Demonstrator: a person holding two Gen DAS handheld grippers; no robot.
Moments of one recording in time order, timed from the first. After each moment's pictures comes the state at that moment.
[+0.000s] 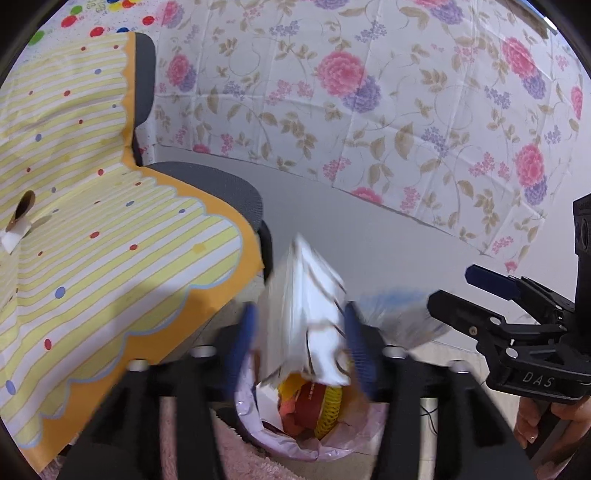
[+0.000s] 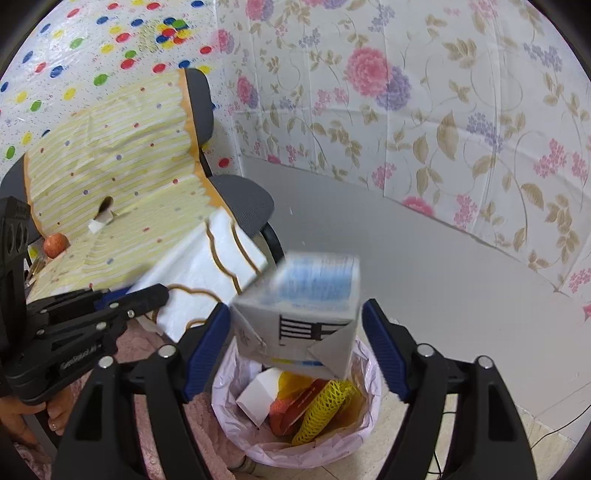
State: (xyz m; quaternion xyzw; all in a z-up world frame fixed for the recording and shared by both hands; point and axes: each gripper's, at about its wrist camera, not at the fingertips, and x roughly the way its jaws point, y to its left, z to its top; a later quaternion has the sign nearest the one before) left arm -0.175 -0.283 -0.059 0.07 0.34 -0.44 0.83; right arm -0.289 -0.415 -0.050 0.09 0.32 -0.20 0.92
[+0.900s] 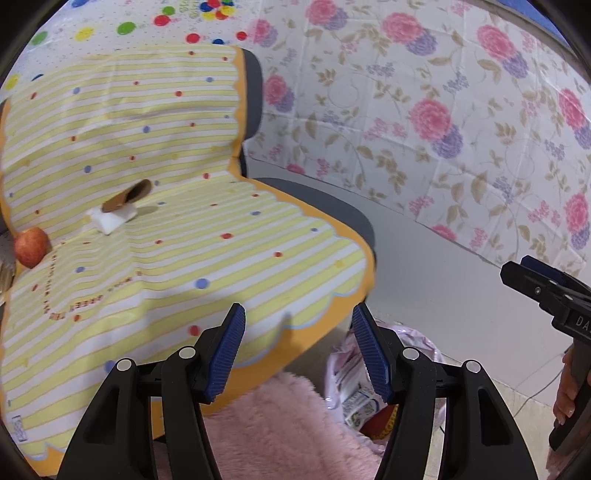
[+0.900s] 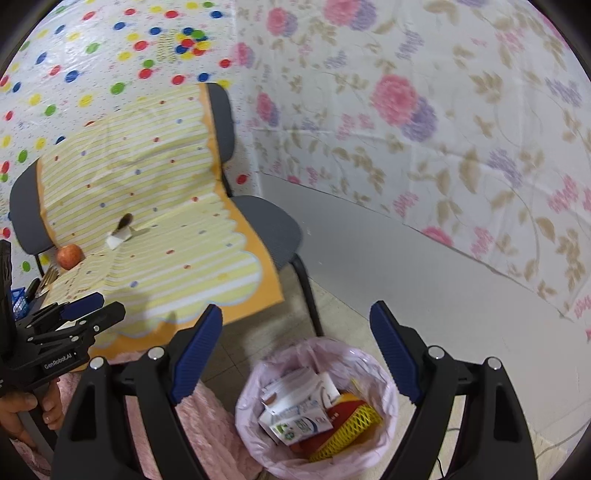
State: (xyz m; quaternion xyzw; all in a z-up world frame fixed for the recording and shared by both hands) left arm -0.138 -0.180 -0.032 0.04 0.33 -0.32 0.89; right arm -0.262 -0.385 -0.015 0.07 0.29 -0.17 0.94
